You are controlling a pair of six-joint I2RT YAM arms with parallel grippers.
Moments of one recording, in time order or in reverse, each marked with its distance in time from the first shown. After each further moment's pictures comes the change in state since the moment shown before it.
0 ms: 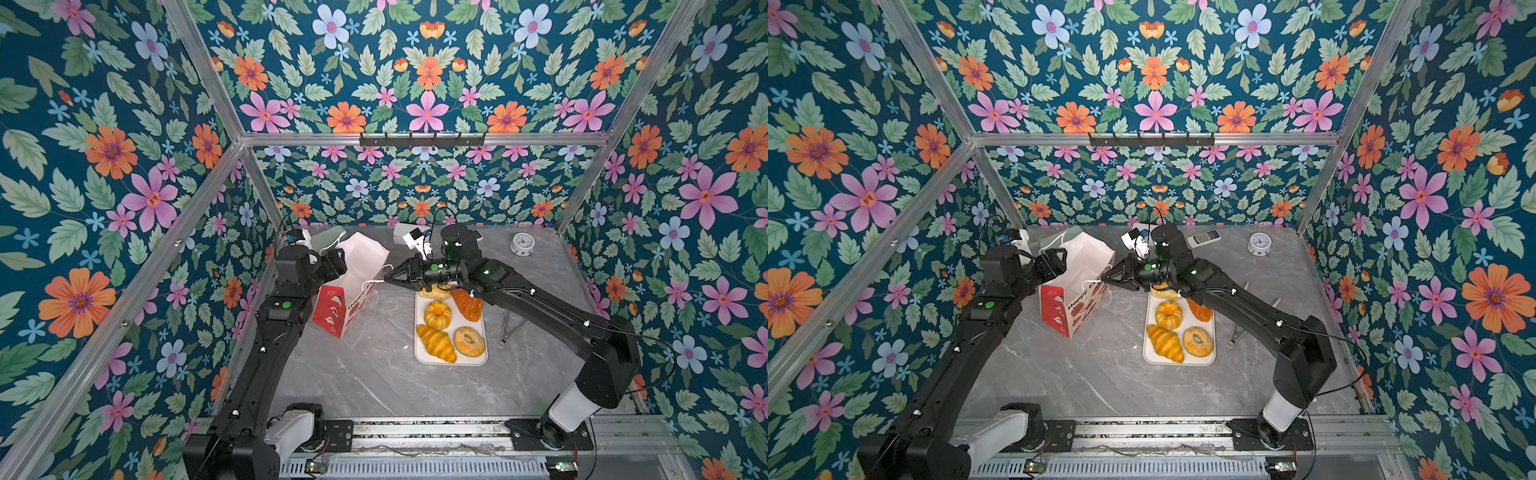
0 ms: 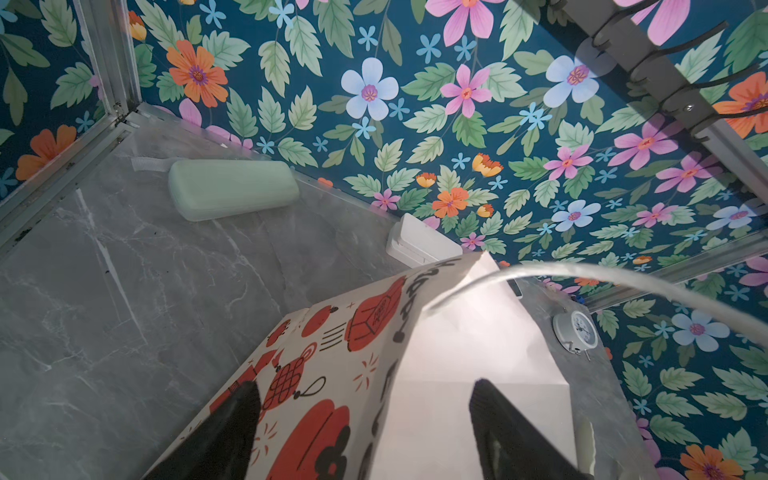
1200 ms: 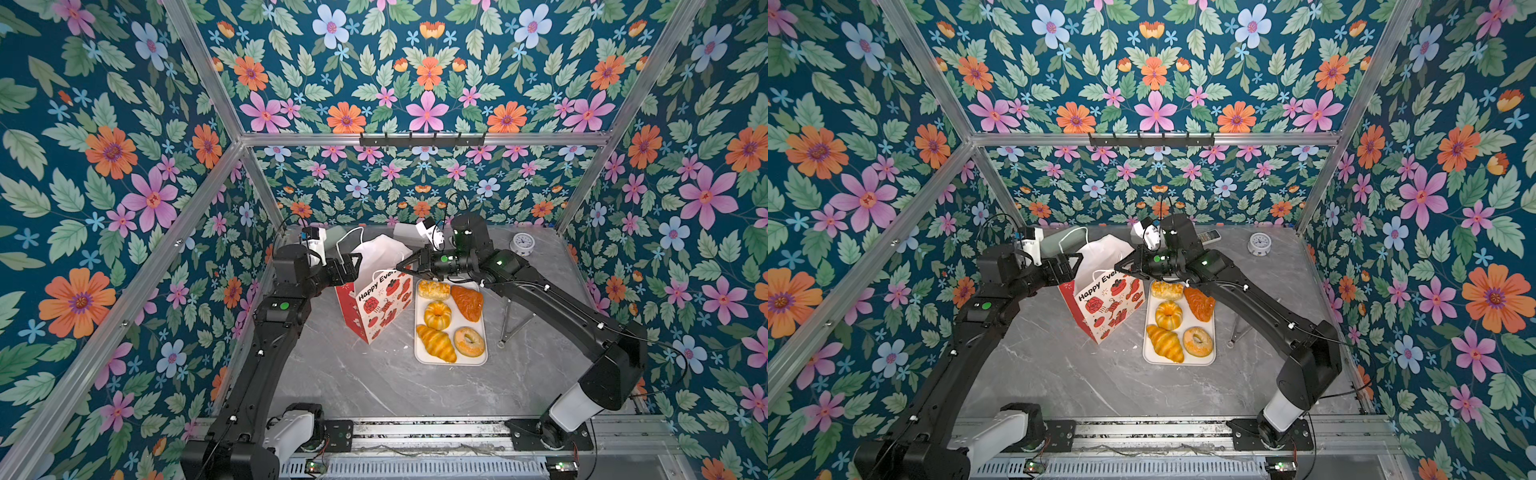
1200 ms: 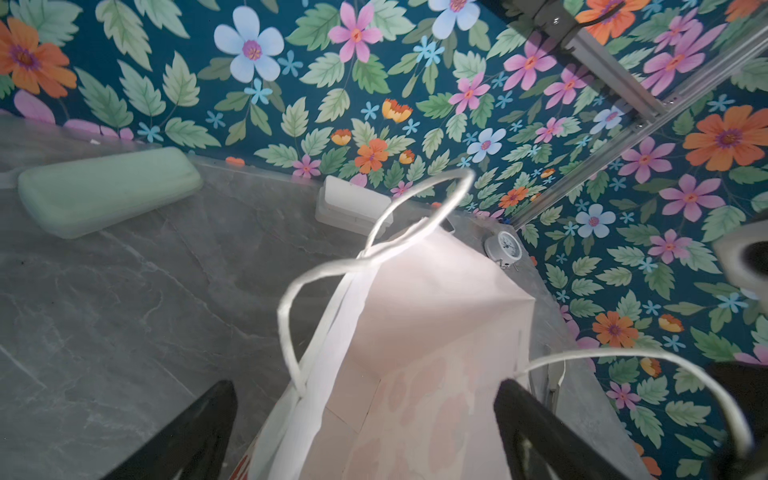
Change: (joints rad) left arm -0.006 -0.040 0.028 -0.037 0.269 0.156; right arm -0.053 -0.037 0.057 -0.176 0.095 -0.142
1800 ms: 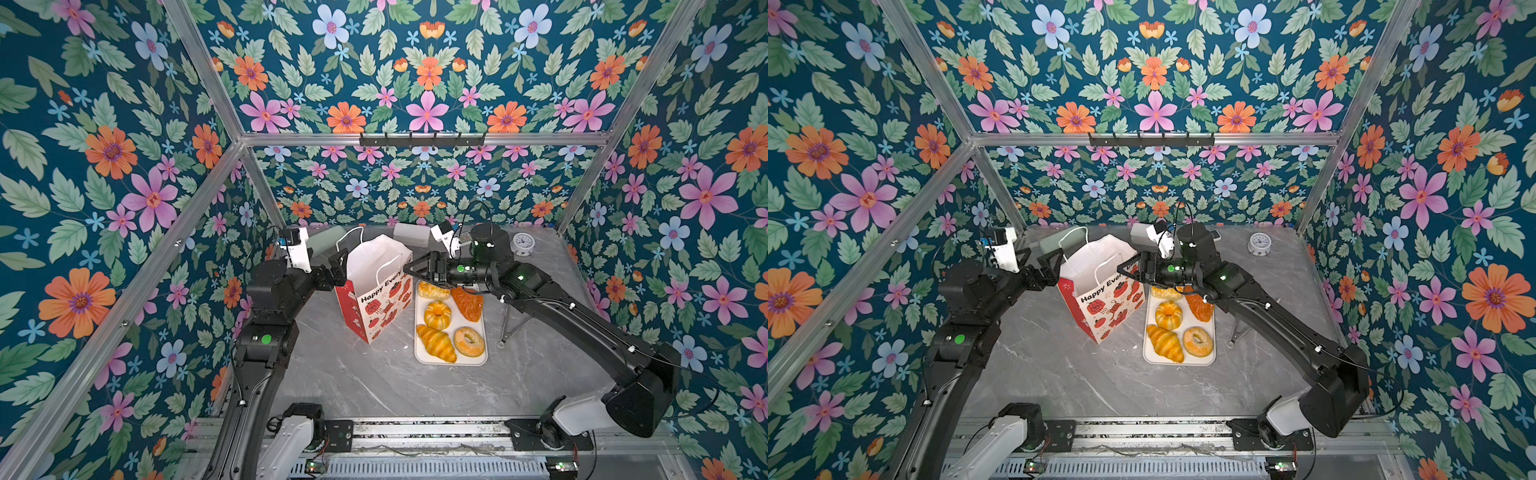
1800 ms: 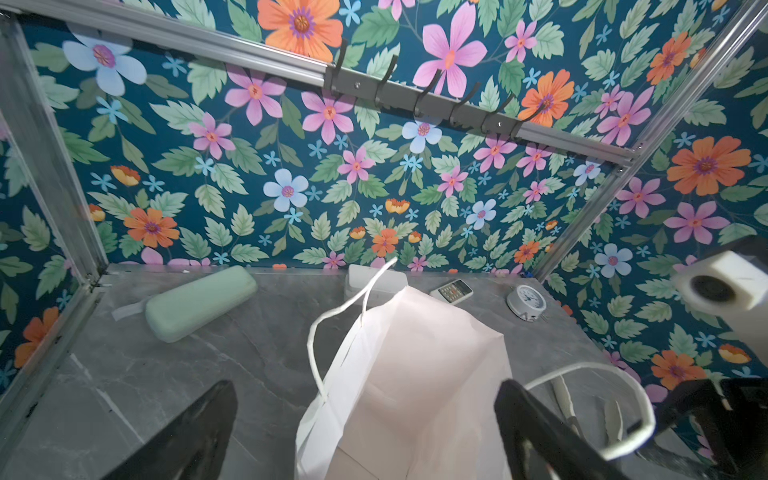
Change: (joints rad) left arm 0.000 -0.240 -0.037 0.061 -0.174 0.097; right arm -0.012 -0.193 -0.179 0.093 0.043 -0.041
